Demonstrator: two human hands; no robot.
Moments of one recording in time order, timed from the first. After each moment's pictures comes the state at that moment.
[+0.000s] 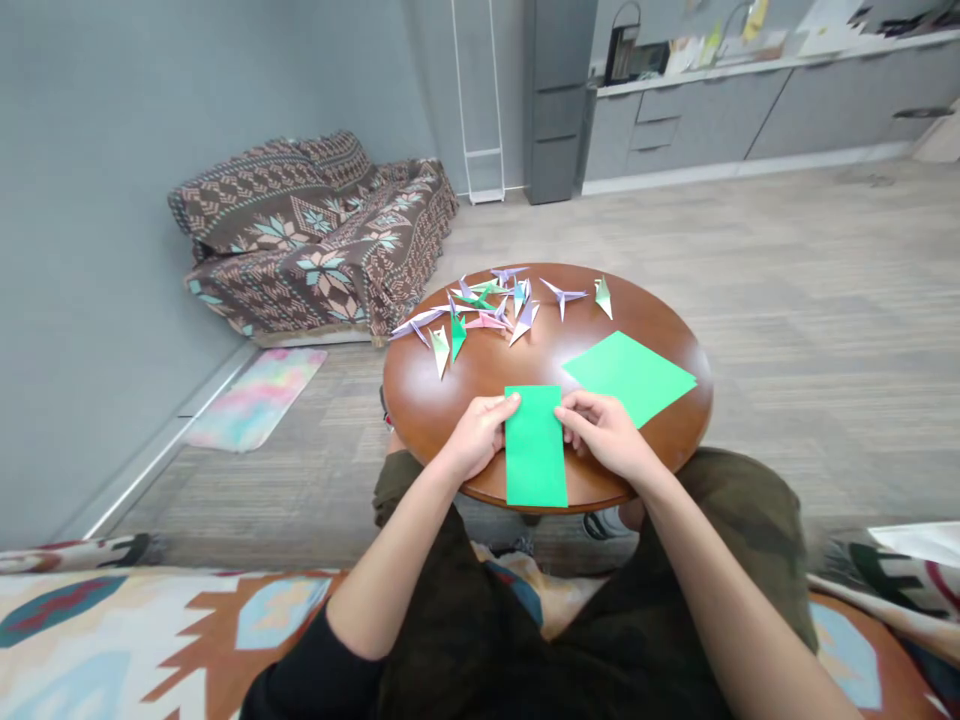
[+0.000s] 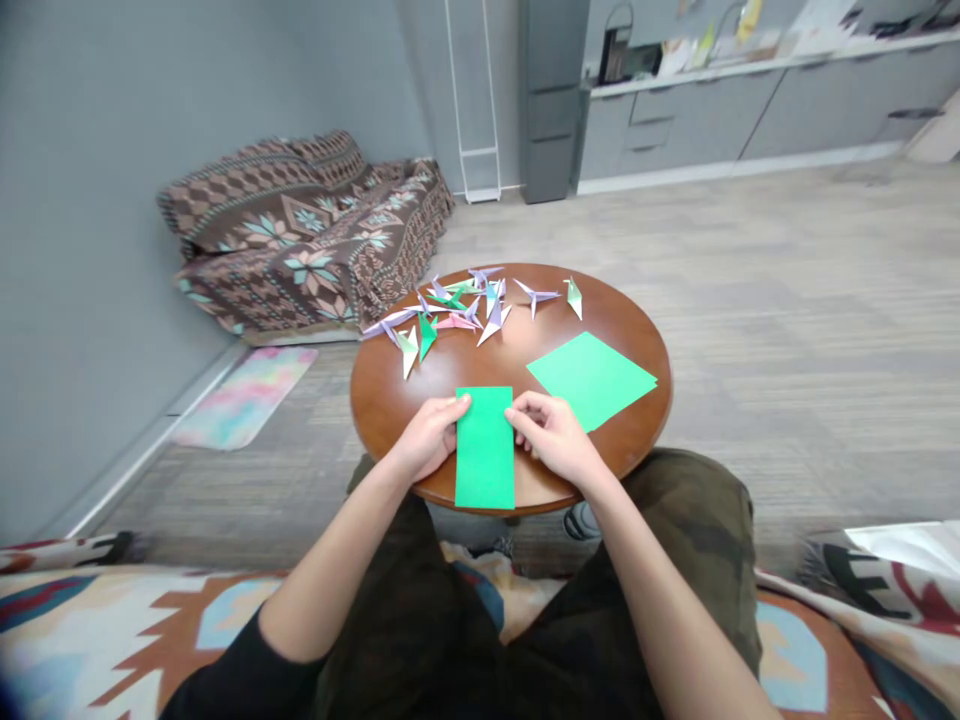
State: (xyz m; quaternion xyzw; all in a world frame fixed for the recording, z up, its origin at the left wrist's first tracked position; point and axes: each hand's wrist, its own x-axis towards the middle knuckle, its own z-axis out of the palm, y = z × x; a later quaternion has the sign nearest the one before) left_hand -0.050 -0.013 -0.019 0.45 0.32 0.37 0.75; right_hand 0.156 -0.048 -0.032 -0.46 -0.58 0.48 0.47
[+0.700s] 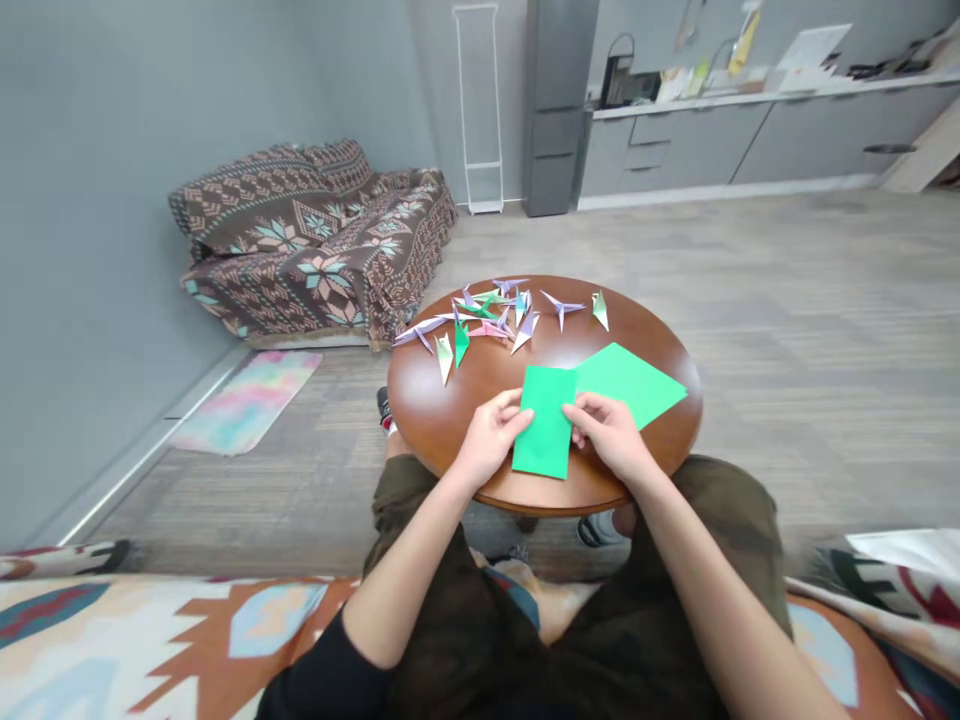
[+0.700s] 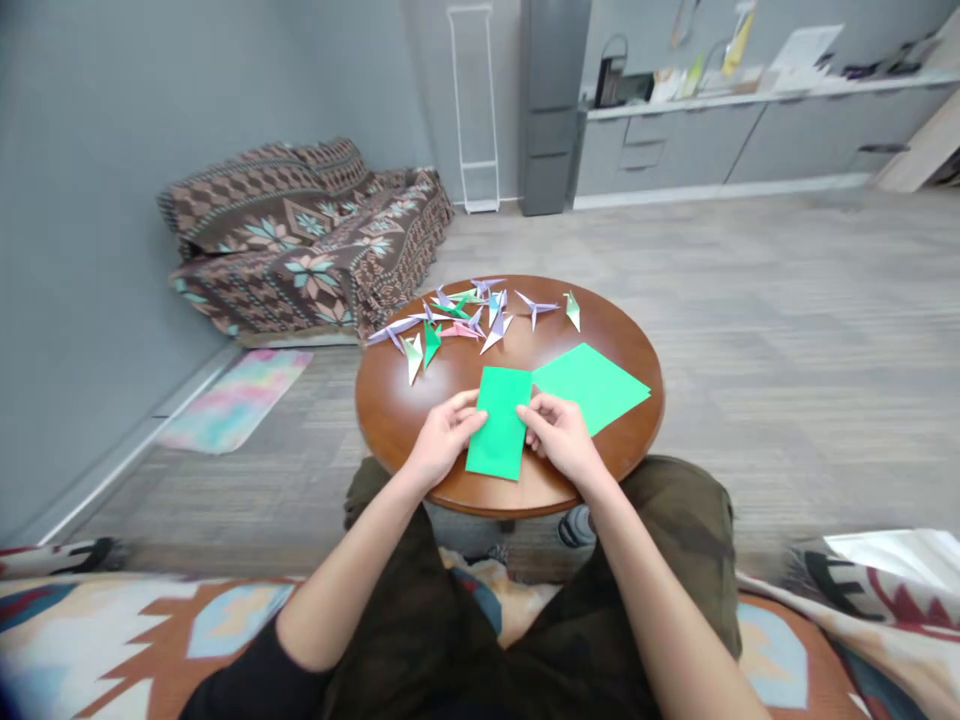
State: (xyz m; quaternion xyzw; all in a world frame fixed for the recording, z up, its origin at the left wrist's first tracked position) left_hand -0.044 -0.014 -0.033 0.50 0.33 0.43 0.67; right_hand 0.159 -0.040 -0.042 -0.47 -0.52 0.49 0.53
